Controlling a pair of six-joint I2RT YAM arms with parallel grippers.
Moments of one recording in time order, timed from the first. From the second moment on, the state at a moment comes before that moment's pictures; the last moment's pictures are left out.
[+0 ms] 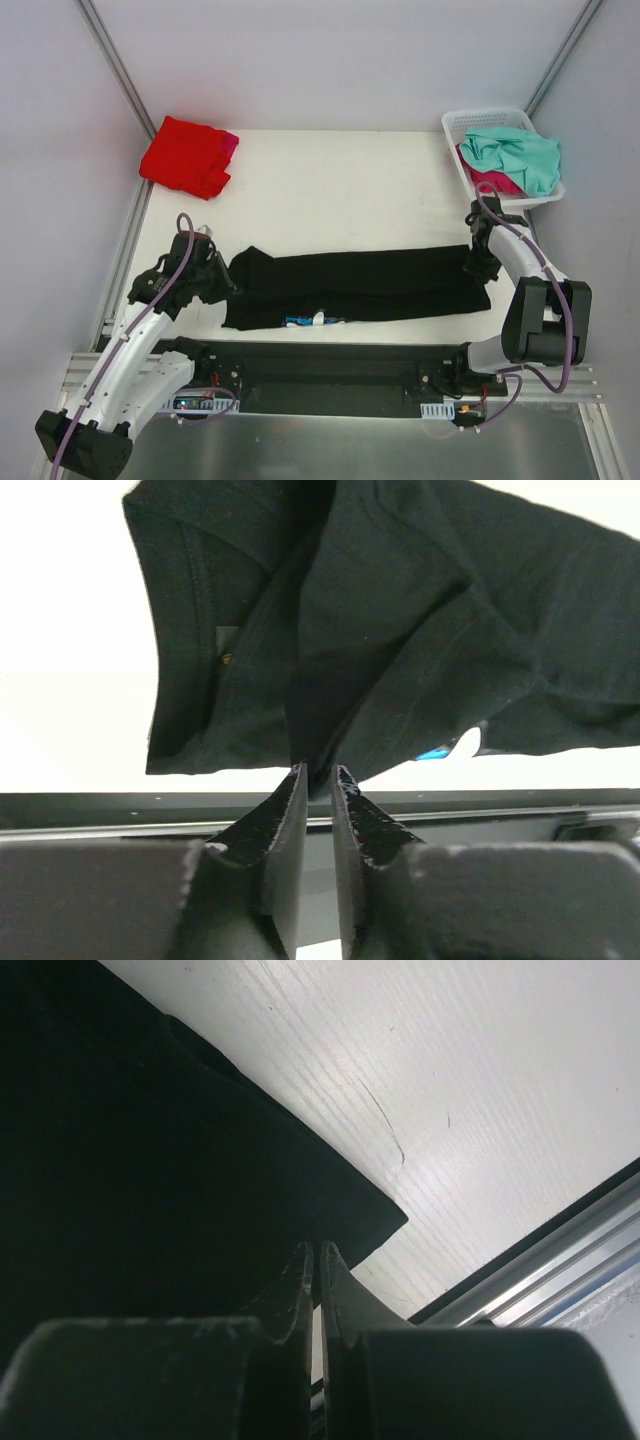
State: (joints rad) left arm -0.30 0.74 0.72 -0.95 0.12 -0.69; right arm -0.06 1.44 0.93 -0.91 0.38 0.49
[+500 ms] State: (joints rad) left arm -0.30 0.73 0.69 -0.95 0.12 -0.75; right arm -0.05 1.39 0.92 -0.93 0.38 0.49
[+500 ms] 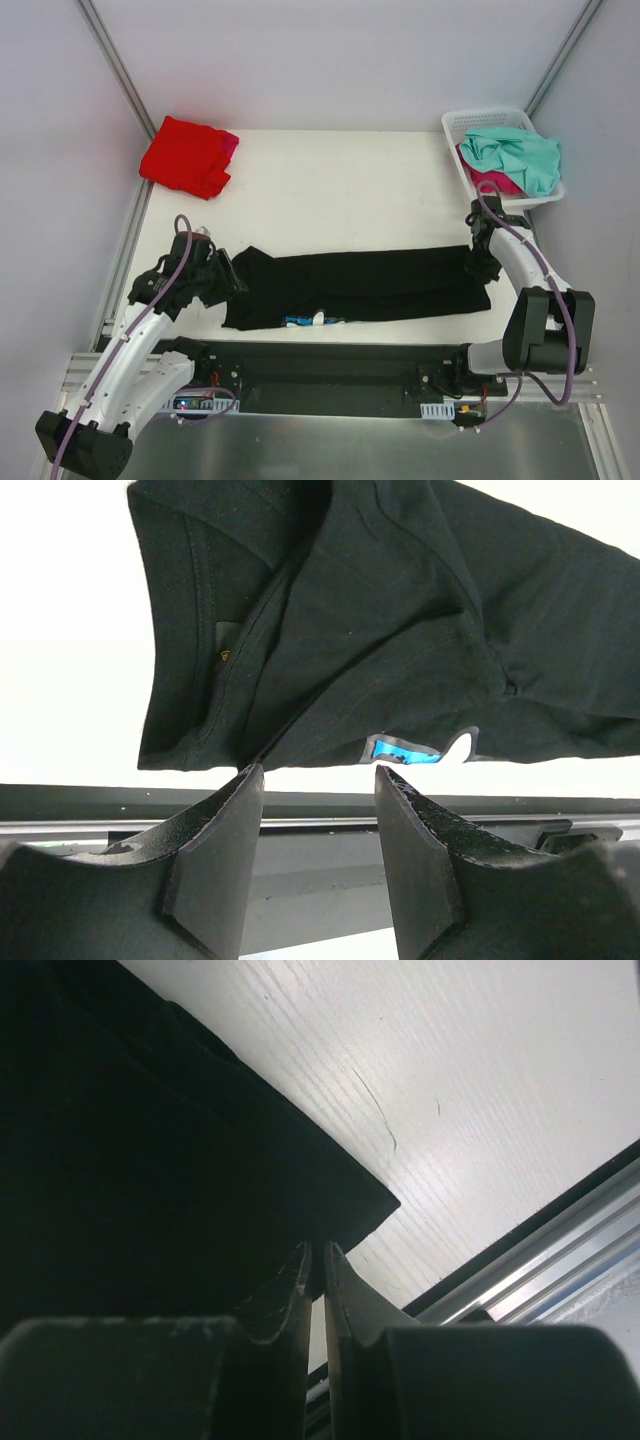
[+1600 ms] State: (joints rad) left arm -0.27 1.00 0.87 -0.89 0.07 -0.72; right arm 0.54 1.70 1.37 -0.86 0.01 0.37
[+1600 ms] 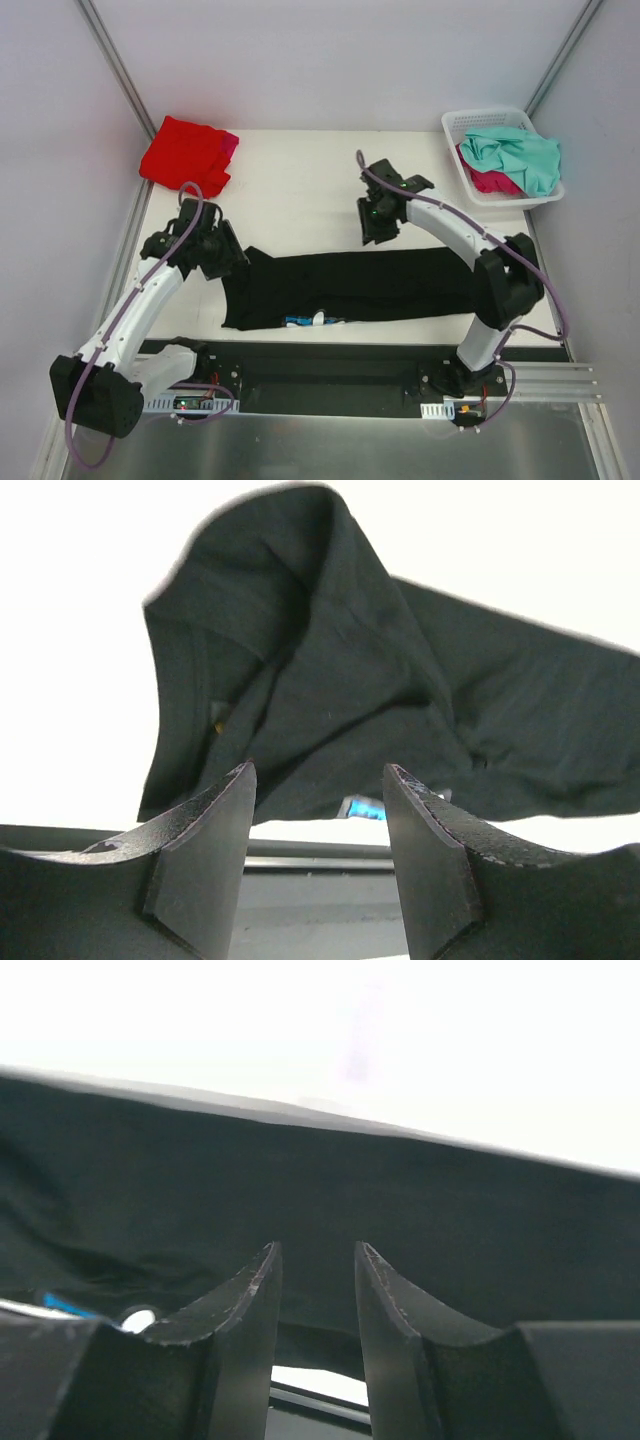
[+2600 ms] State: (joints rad) left arm 0.31 1.19 0.91 -0.83 0.42 -0.61; right arm 1.07 2.09 1.81 -1.02 -0.12 0.18
